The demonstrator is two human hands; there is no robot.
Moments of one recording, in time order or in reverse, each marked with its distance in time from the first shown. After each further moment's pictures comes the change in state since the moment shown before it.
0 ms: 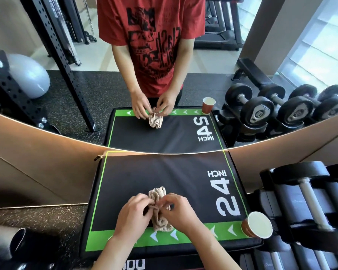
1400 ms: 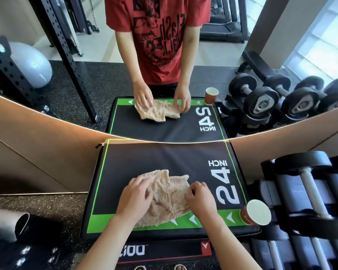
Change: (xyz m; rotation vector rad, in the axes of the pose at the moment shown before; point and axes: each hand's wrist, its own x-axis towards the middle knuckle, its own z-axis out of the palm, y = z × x) left_hand 0.007 -0.006 0.006 0.102 -0.011 0.022; right_hand -0.013 0.046 -0.031 -0.279 0.226 0.364
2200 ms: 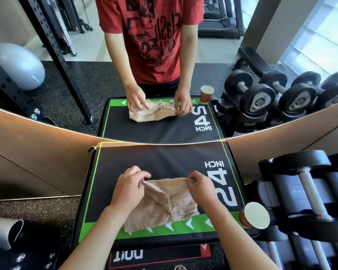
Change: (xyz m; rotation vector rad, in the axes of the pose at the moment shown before) left_hand 0.048 -0.002 -0.007 -0.042 0.103 0.096; right_hand 0.058 0.013 -0.014 -0.021 0.036 -0.165
